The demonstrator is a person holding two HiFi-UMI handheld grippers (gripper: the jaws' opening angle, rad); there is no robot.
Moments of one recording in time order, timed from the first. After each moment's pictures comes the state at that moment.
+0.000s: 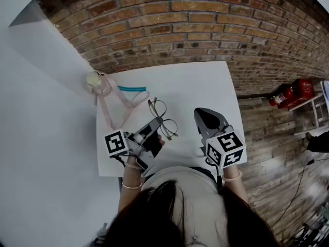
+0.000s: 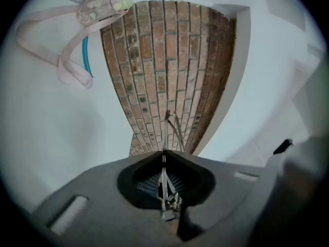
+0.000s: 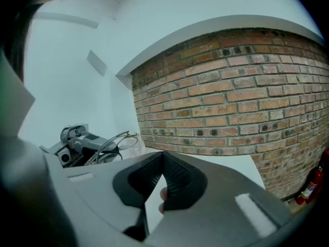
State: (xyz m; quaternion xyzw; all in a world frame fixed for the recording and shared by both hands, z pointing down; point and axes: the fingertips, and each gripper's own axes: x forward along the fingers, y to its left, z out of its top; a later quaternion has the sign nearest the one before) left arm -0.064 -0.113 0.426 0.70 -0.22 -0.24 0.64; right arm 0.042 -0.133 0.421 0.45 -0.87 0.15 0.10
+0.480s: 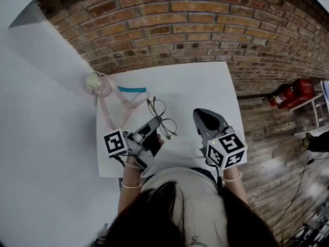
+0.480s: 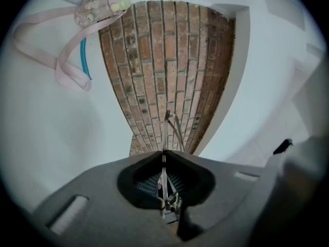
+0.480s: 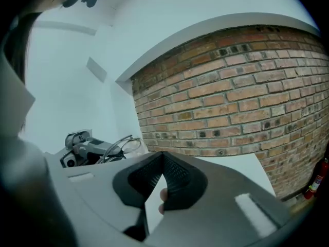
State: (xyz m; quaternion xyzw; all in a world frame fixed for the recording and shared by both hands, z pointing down) left arm -0.068 -0.119 0.424 0.70 -0.22 -0.24 0.63; right arm 0.038 -0.133 0.415 0.44 -0.88 0.16 0.07
